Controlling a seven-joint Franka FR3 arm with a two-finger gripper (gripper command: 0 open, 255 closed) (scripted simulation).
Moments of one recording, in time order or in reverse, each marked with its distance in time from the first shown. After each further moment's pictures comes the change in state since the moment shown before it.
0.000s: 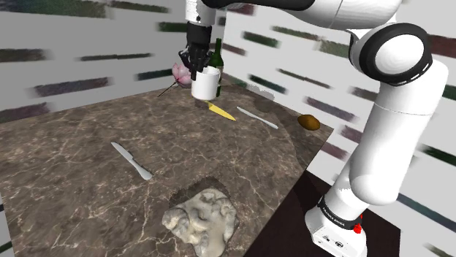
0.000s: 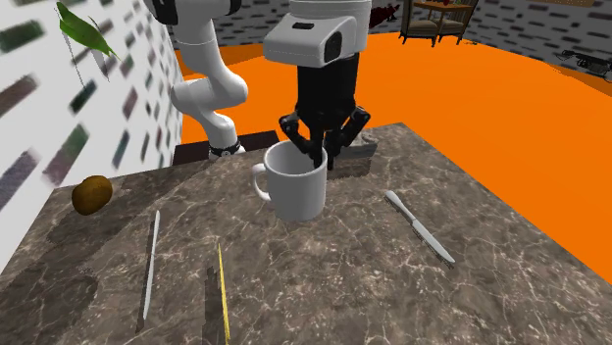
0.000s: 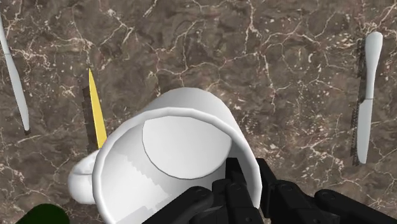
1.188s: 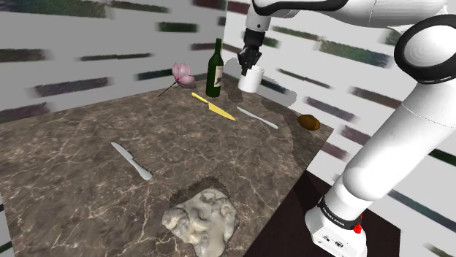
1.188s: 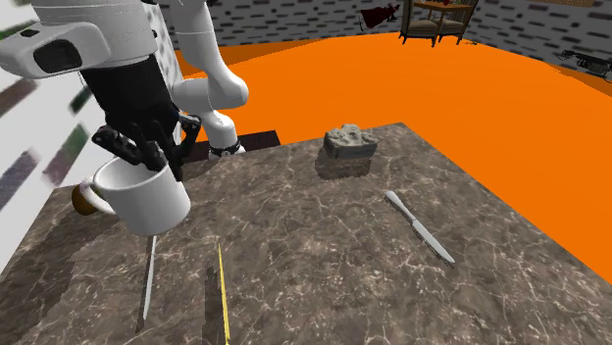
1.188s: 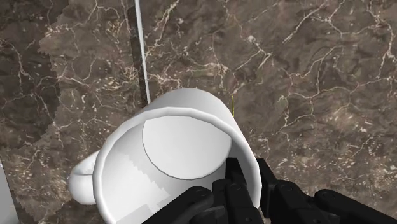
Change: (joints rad) arm -0.231 -0.264 -0.200 -0.330 0.068 0.074 -0.428
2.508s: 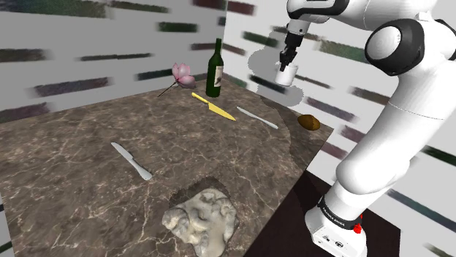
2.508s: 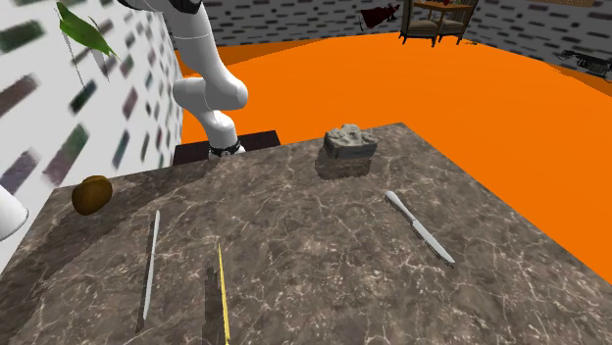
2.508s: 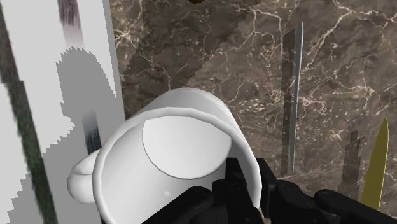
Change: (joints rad) arm -0.231 0.133 -0.250 0.165 0.030 -0.040 -0.482
